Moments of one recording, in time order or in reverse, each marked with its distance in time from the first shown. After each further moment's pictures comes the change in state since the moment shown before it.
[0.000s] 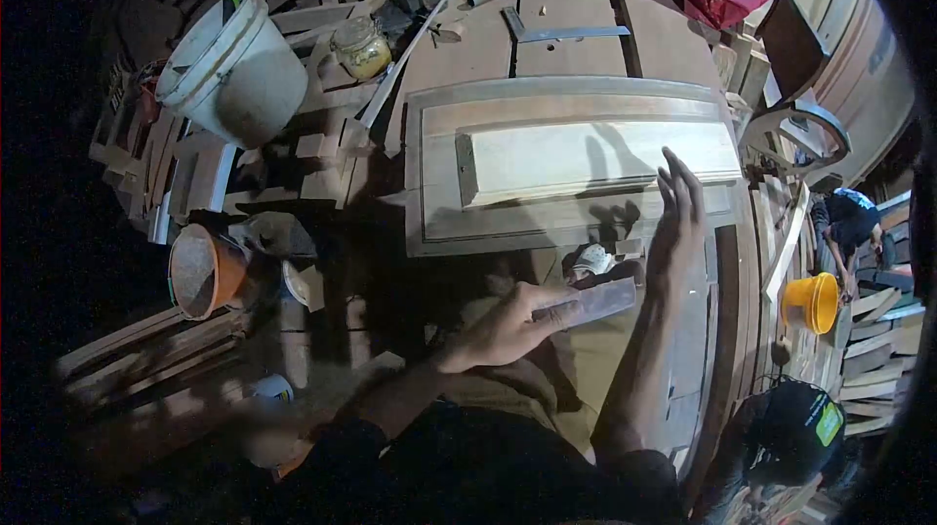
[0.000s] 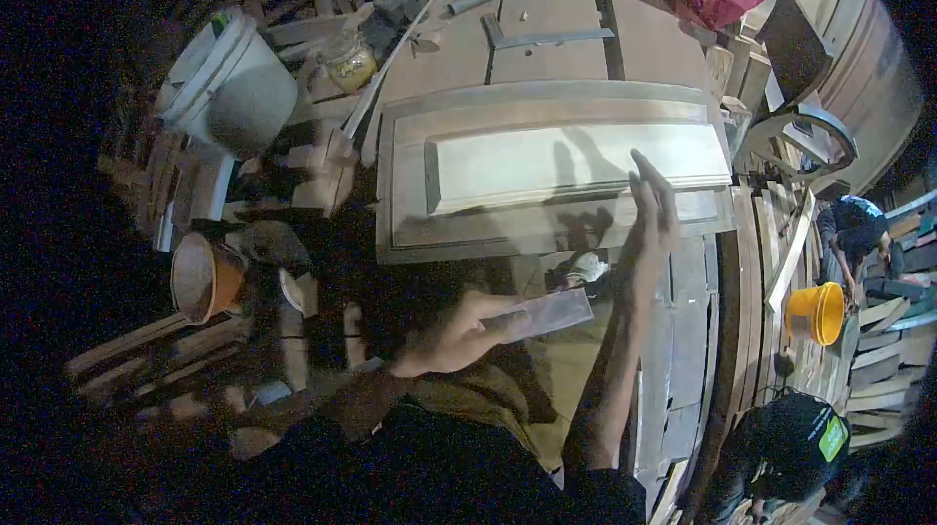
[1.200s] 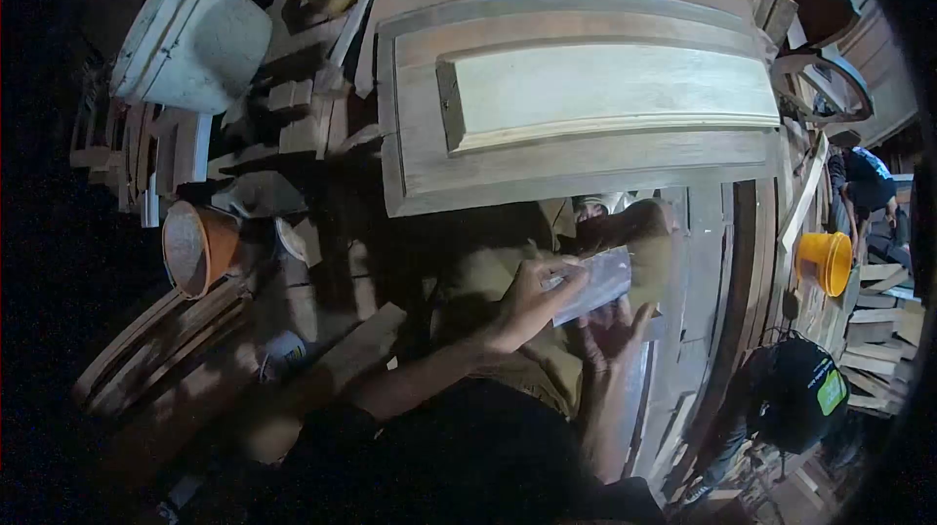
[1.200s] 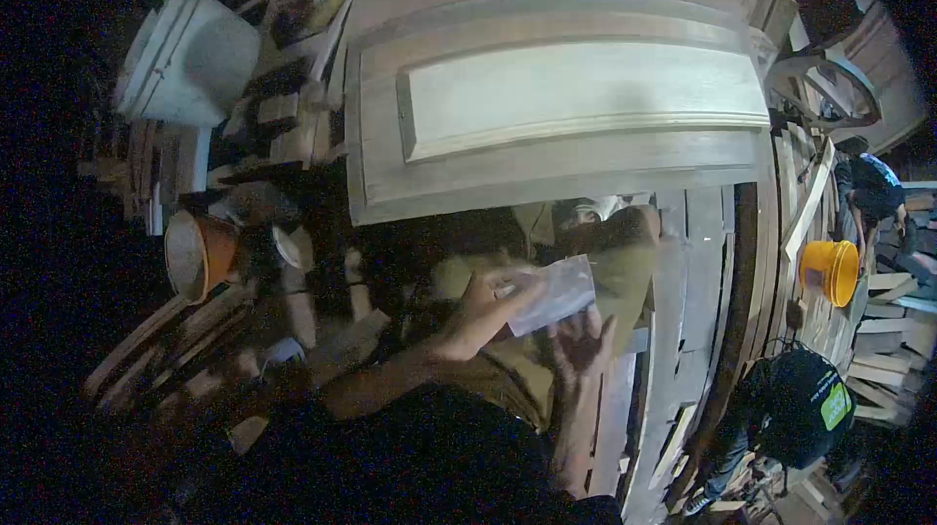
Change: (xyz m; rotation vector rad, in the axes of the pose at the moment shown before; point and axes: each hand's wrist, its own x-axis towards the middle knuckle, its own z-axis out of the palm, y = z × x) left_hand -0.009 -0.068 0.065 -0.325 0.388 -0.368; right_hand -0.250 0.080 -0.062 0.737 0.320 1.073
